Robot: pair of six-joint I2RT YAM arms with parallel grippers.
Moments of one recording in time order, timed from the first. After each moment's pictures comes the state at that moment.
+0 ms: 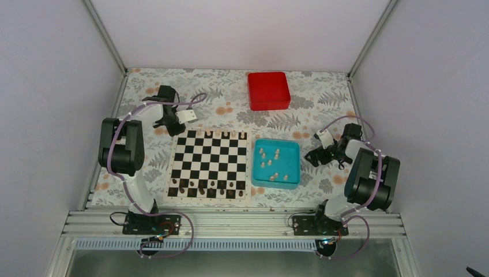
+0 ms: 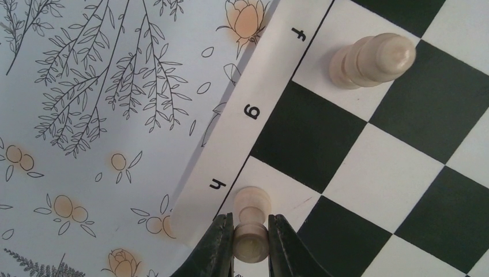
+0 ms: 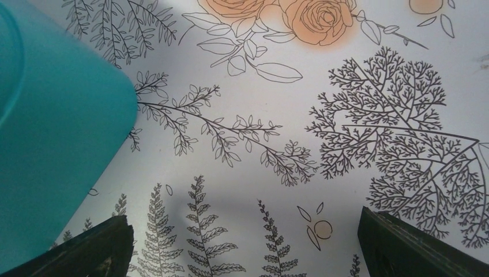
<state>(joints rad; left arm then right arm) -0.09 1.86 1.25 -0.70 0.17 0.98 -0.34 1.53 0.70 -0.45 -0.49 -0.78</state>
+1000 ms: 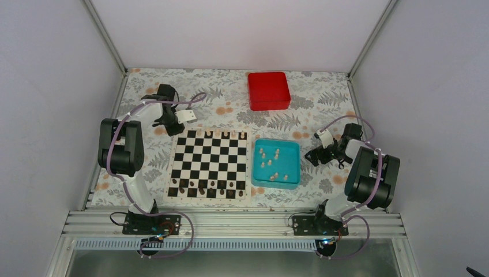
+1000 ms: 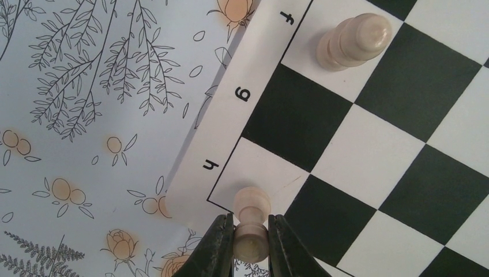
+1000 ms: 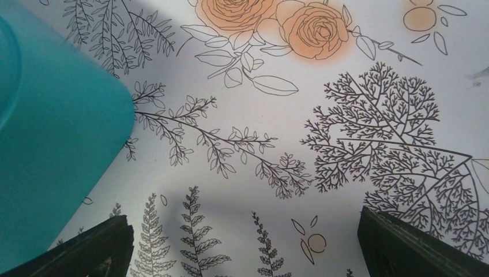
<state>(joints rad) -0.09 1.86 1.28 -0.77 0.15 0.99 -0.35 1.55 0.70 -0.42 -0.52 -0.79</state>
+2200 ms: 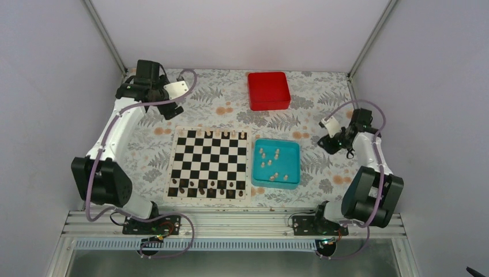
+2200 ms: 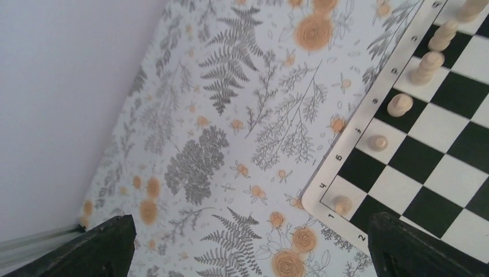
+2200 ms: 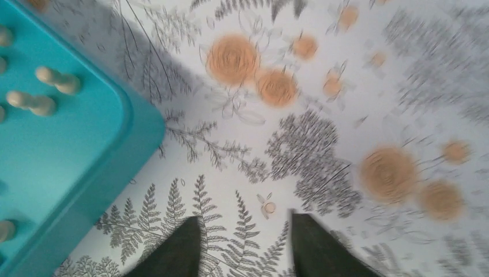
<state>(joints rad) -0.11 1.55 1.46 -0.84 0.17 0.96 -0.33 1.40 0.87 -0.70 -0.45 -0.84</state>
